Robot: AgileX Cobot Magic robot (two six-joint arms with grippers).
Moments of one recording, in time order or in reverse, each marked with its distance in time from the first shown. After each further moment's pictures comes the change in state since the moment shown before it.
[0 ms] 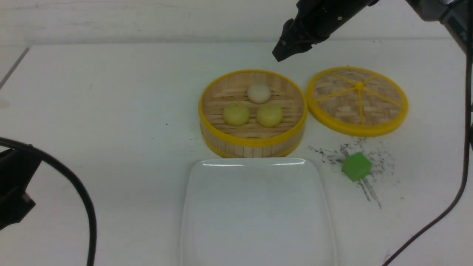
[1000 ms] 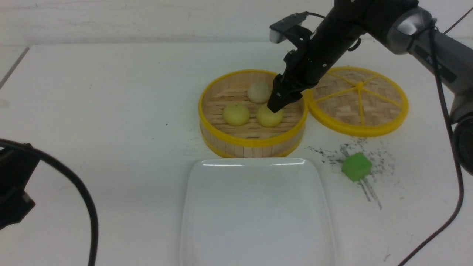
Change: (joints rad) right arm 0.042 0.048 0.186 -0.021 -0.013 -0.118; left arm 0.000 0.001 0.000 0.021 0.000 0.001
